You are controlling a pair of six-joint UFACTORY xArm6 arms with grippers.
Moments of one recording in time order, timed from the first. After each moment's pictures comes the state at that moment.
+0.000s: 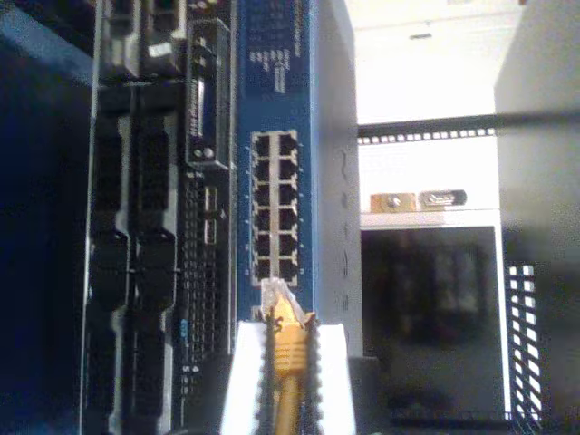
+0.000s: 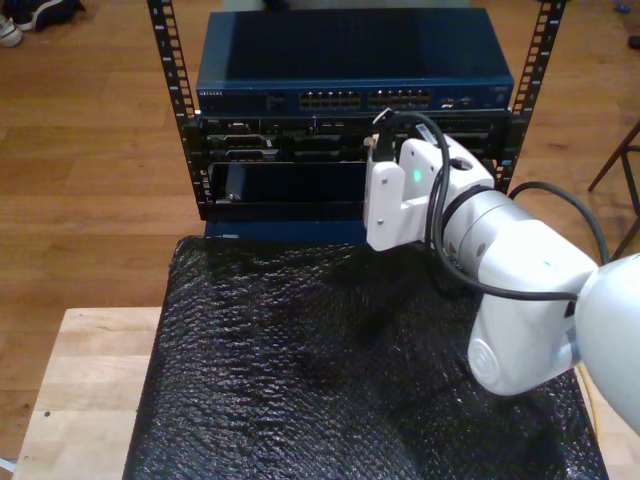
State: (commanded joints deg) left arm 78.0 -28.5 -7.0 4.7 64.6 -182.9; right arm 20.2 5.0 -33.1 -4.2 -52.3 -82.6
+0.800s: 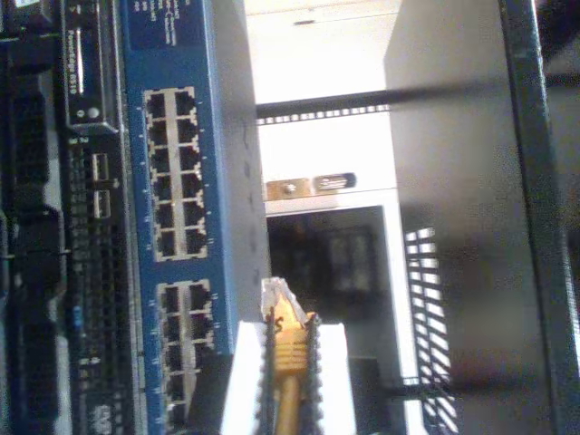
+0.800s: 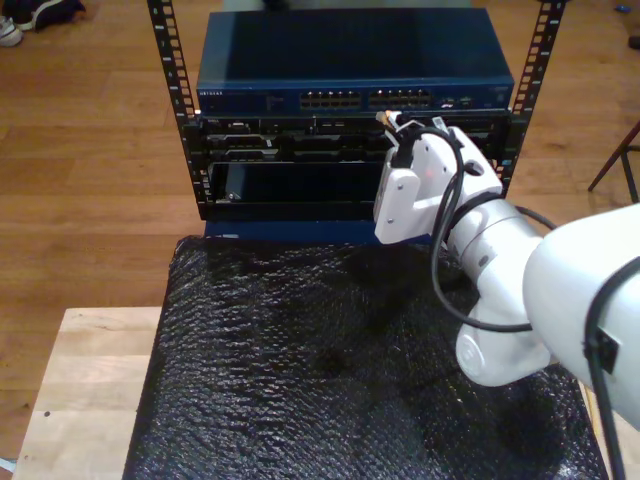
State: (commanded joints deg) left arm 78.0 -28.5 -7.0 4.7 64.5 -182.9; right arm 18.9 17.6 -39.3 -2.5 -71.3 -83.9
